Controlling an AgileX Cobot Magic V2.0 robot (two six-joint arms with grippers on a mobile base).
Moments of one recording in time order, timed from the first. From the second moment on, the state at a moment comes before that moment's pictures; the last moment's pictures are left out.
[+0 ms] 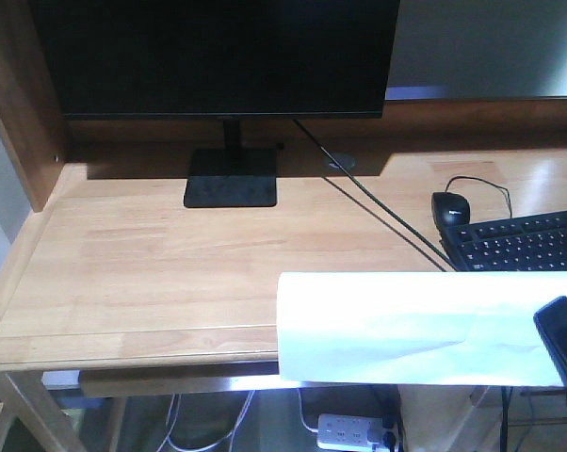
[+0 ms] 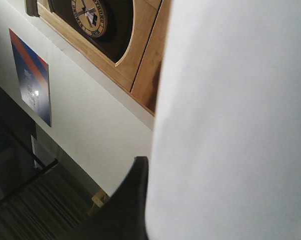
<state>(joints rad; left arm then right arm) -0.46 0.08 -0.63 0.03 0.83 -0.06 0.19 0.50 0.03 -0.47 -0.96 1.42</state>
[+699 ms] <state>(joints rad) -0.46 0.08 -0.63 0.03 0.83 -0.06 0.19 0.50 0.03 -0.47 -0.96 1.42</state>
